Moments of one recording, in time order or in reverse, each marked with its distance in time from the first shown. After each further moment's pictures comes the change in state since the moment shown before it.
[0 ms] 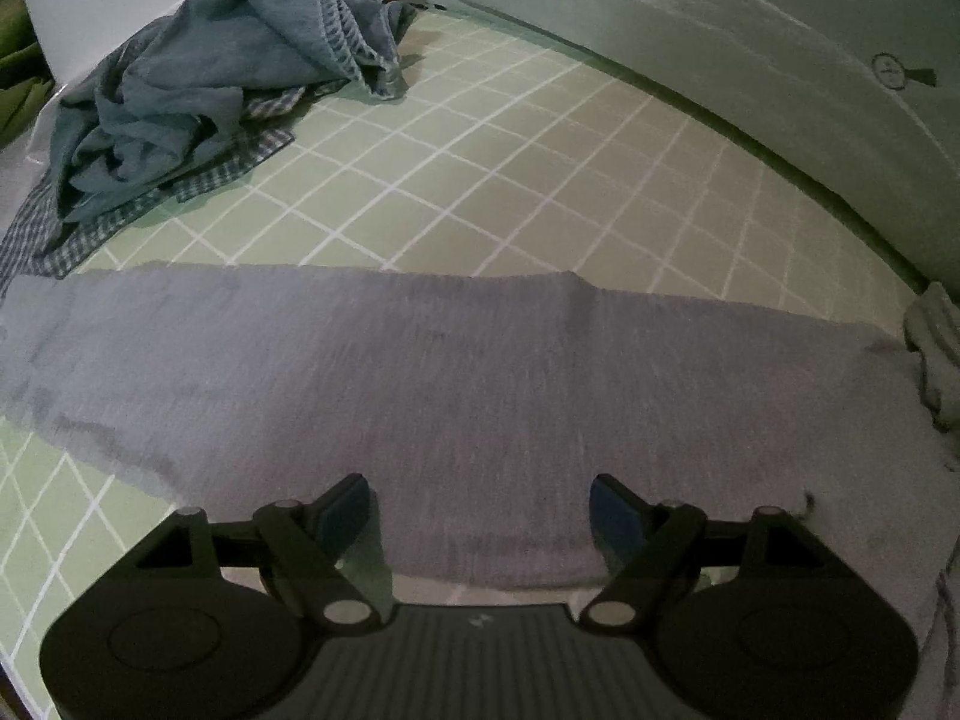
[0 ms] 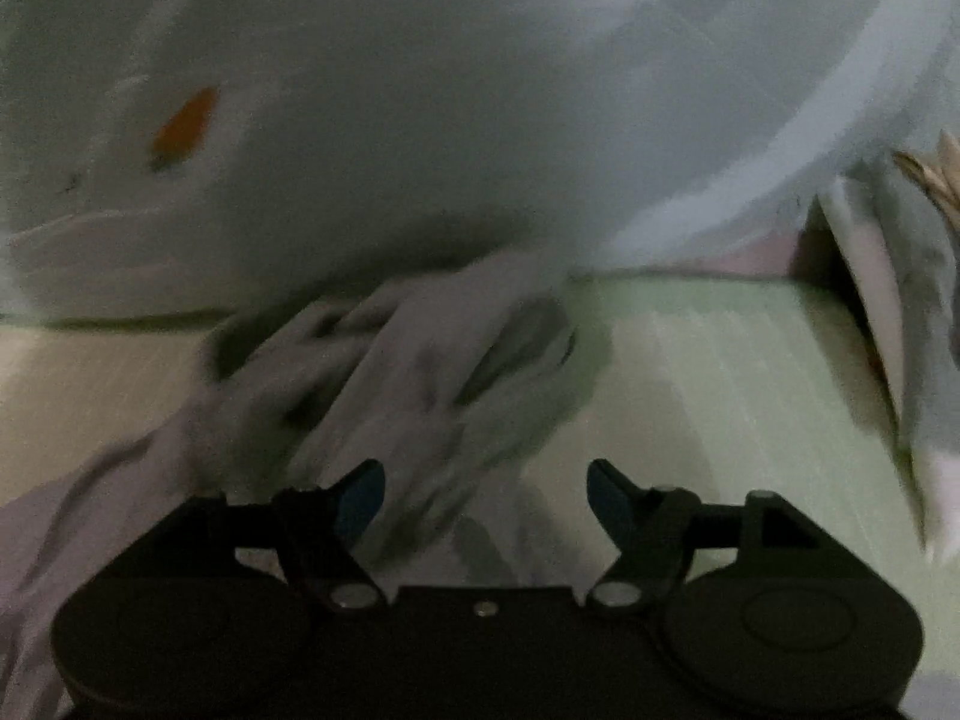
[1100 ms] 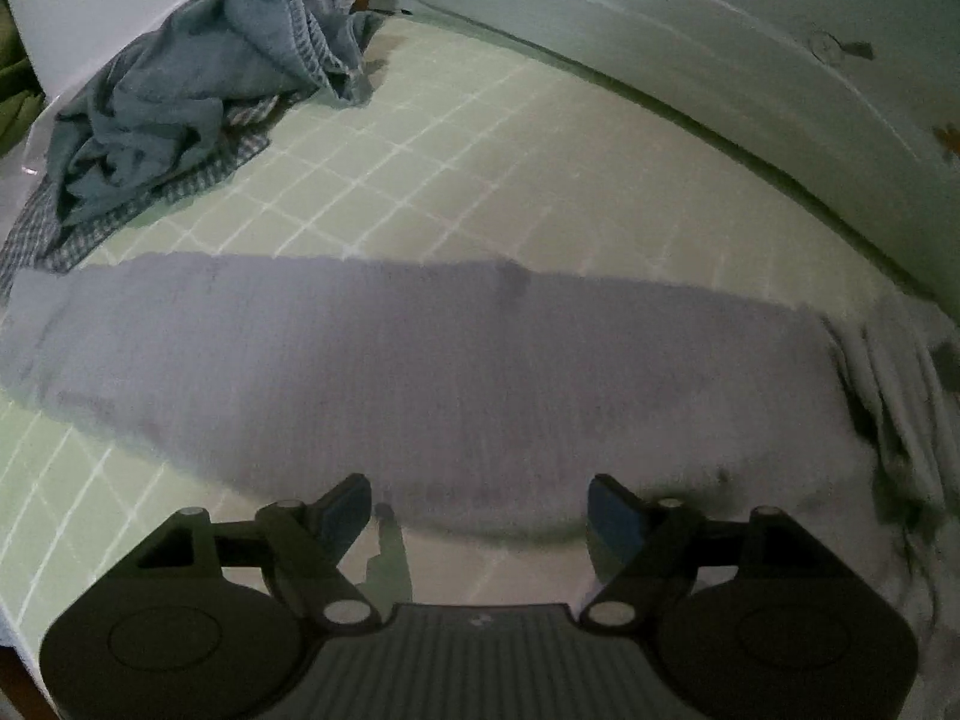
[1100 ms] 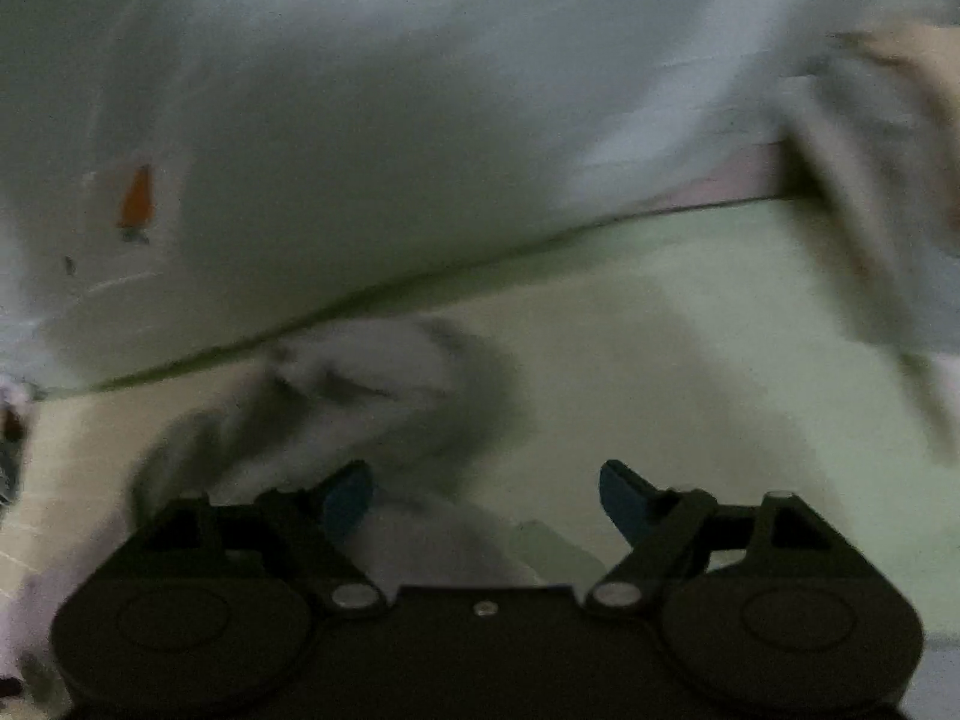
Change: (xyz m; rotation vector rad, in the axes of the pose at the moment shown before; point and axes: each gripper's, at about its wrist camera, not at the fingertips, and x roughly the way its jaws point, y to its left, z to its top) left arm -0.021 -0.018 -0.002 0.036 0.010 -0.027; right arm 0.044 -0.055 0.016 0.182 0.050 0.150
